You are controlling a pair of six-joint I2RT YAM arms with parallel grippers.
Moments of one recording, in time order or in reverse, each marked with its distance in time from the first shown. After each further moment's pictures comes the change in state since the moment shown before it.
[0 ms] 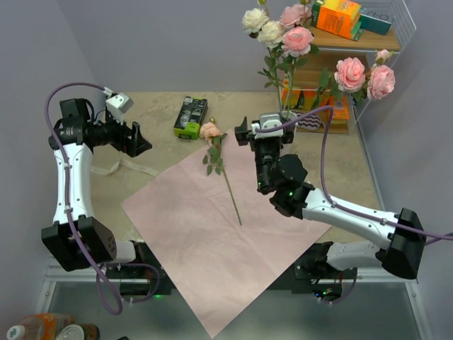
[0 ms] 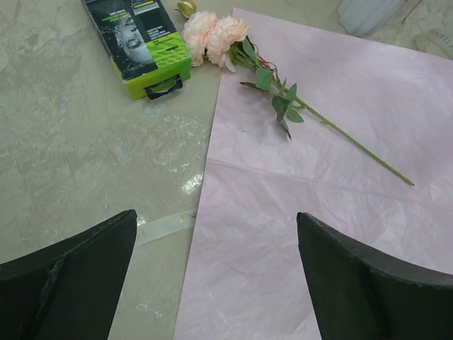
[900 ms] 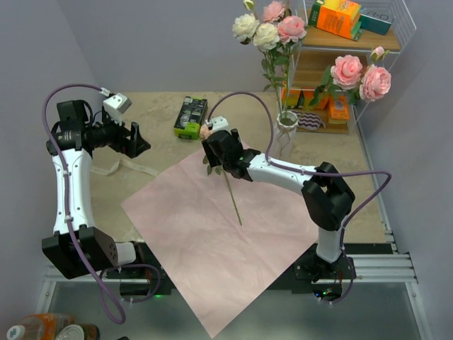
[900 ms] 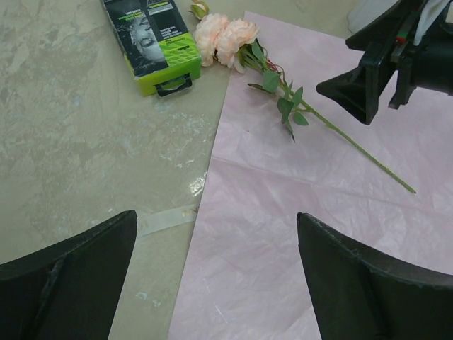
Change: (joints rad) left arm 0.000 -0.059 -0.008 0.004 -0.047 -0.054; right arm -0.120 0.615 0.404 -0.887 -0.405 0.705
